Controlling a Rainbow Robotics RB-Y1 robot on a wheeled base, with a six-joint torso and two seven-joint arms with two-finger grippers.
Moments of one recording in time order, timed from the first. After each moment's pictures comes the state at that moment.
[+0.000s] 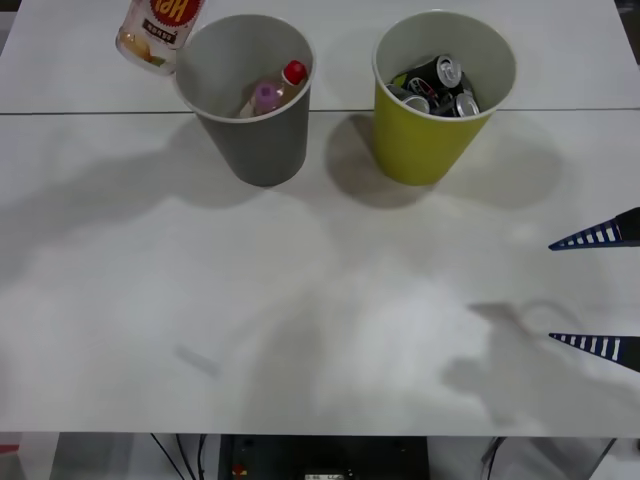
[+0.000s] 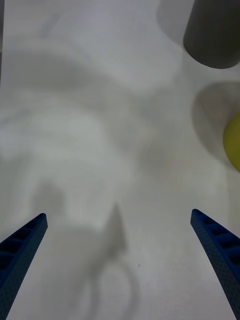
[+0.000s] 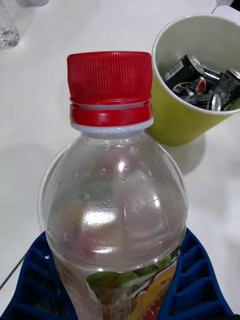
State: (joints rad) right arm 0.26 -1.13 -0.26 -2.01 1.31 -1.13 -0.09; left arm -1.32 0.74 -0.18 -1.21 -1.94 -1.57 1.06
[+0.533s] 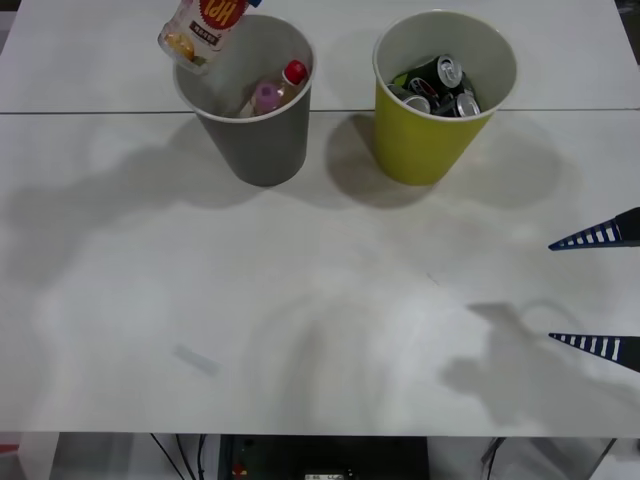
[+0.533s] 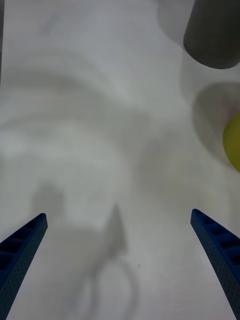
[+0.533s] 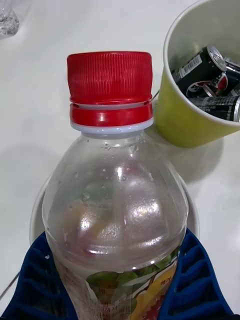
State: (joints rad) right arm 0.26 -1.13 -0.26 -2.01 1.31 -1.13 -0.09; left arm -1.39 0.59 -0.20 -1.12 -2.15 -1.57 1.09
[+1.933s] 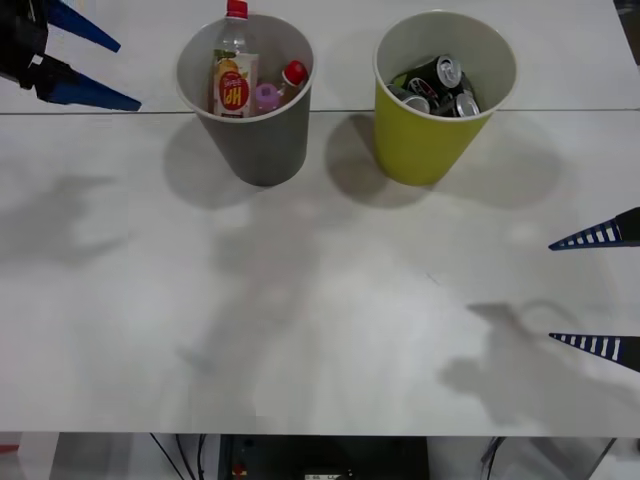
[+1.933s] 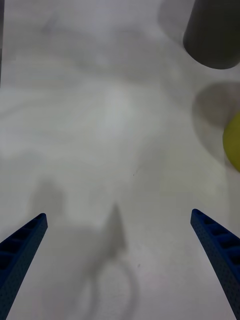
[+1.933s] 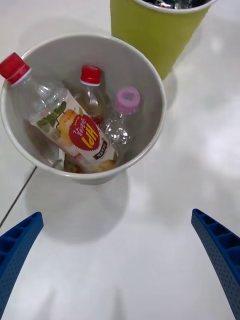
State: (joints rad) right arm 0.26 -1.13 -0.26 -2.01 1.31 -1.13 -0.09; left arm -0.90 1.03 -0.07 -1.32 -1.57 -1.57 0.63
